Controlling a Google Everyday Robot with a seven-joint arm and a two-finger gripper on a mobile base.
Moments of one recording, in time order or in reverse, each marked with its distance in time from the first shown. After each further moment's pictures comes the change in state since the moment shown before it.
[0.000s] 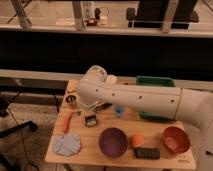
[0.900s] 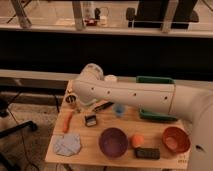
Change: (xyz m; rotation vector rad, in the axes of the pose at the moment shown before) arm 0.005 -0.011 0.006 -0.010 0.045 0.012
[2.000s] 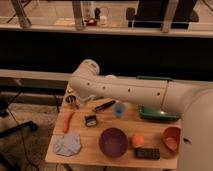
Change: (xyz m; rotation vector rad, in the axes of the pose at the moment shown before) arm 0.008 -0.026 0.004 0.005 0.028 -0.015
